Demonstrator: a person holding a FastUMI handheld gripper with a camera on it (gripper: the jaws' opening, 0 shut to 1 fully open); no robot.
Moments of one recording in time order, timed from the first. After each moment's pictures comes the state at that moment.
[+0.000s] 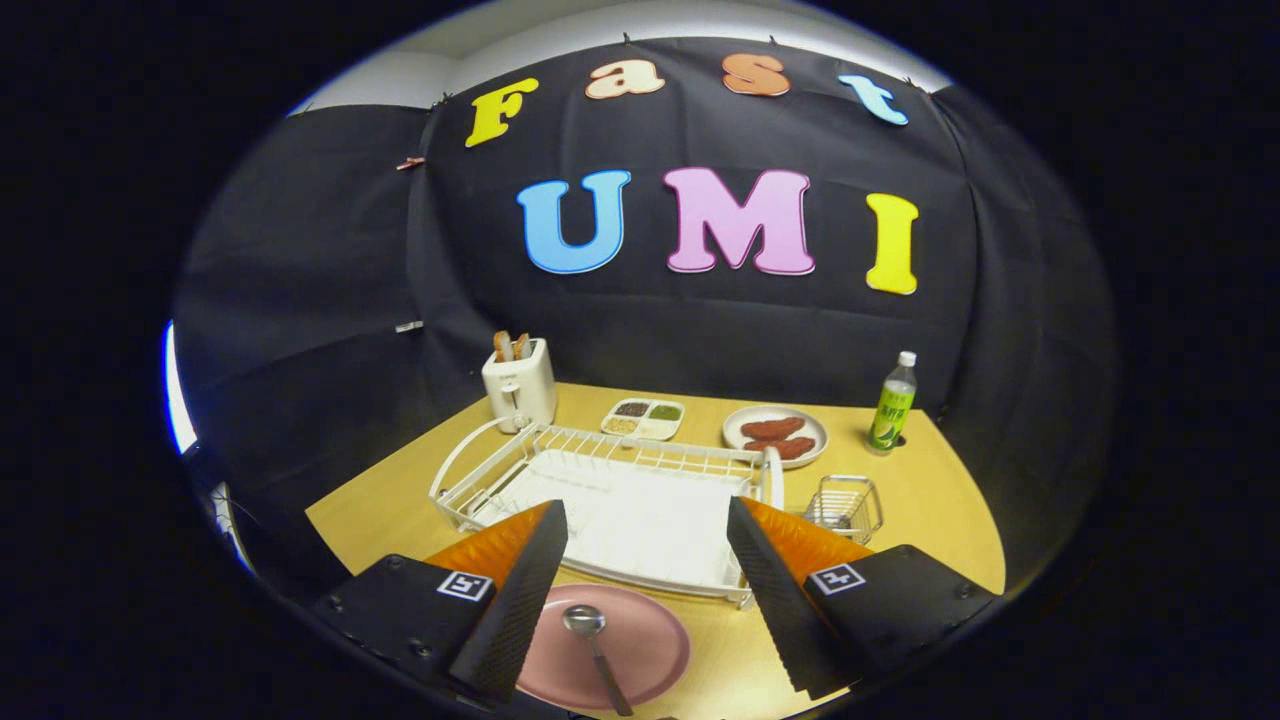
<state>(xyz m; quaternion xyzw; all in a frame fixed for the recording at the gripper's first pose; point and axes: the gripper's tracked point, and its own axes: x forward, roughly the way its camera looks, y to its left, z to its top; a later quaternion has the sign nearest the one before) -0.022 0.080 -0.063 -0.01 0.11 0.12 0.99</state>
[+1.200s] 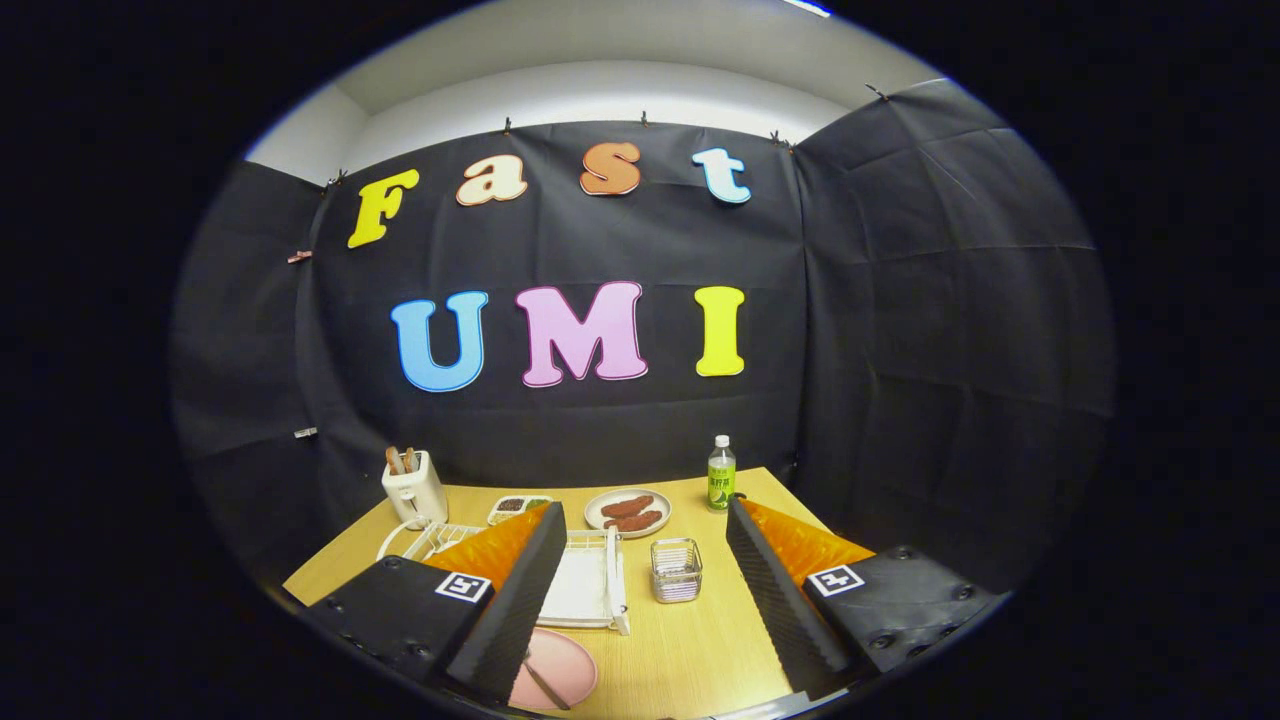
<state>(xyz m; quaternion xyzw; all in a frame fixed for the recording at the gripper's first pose) -0.105 -0.047 0.051 0.03 0.00 -0.06 1.00</state>
